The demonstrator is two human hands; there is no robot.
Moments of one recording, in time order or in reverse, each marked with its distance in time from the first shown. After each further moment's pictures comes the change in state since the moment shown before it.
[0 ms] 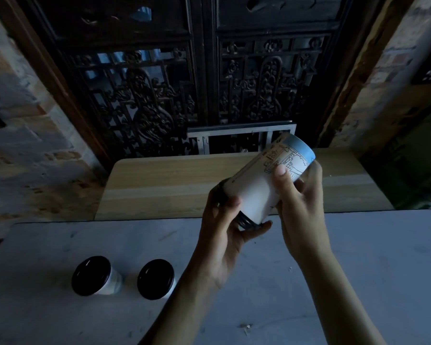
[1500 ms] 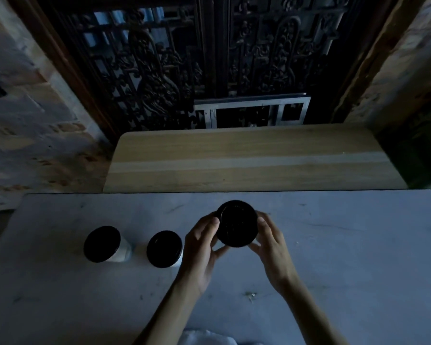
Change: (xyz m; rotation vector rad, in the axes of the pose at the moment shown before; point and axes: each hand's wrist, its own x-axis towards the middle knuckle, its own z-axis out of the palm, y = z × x) left_hand -0.038 -0.060 -0.098 0.201 0.518 -0.134; right_hand -0.079 0.145 -0.030 -0.122 -0.182 0.473
